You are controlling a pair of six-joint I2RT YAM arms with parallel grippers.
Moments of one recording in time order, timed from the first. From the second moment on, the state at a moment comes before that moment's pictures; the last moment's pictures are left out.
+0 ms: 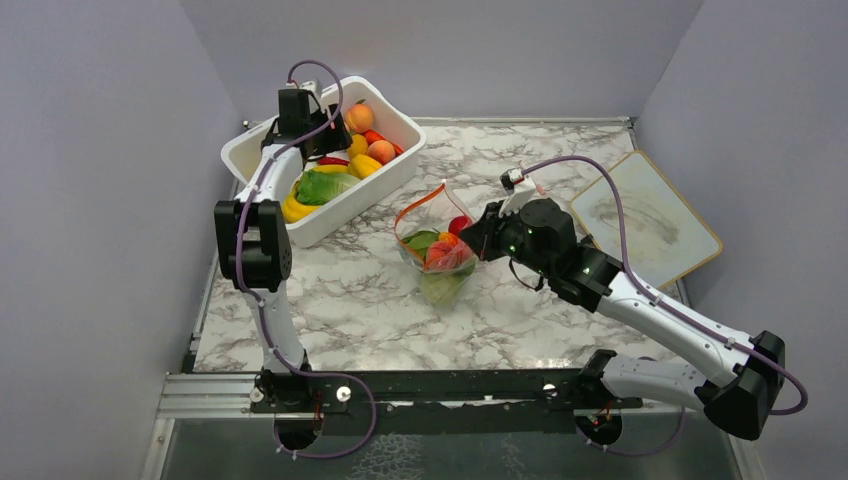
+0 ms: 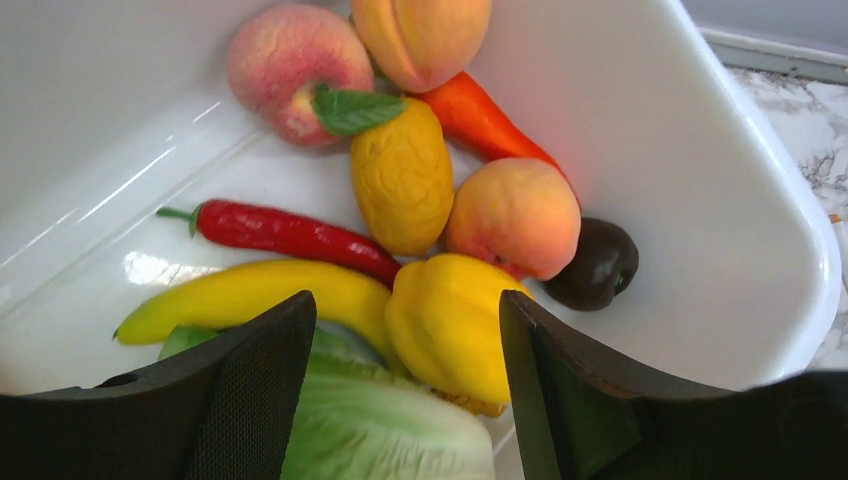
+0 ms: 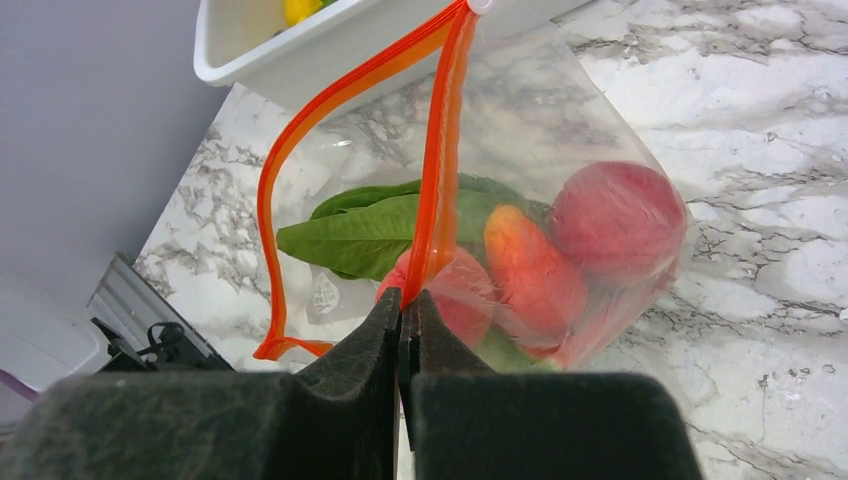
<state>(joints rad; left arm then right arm) -0.01 1.98 1.66 -0.28 0.21 -0.27 0.83 1.07 0.92 -0.17 0.10 0.49</state>
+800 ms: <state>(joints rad) -0.01 2.36 2.05 -0.29 0.29 -0.24 0.83 1.11 0.98 -0.19 0.12 0.47</state>
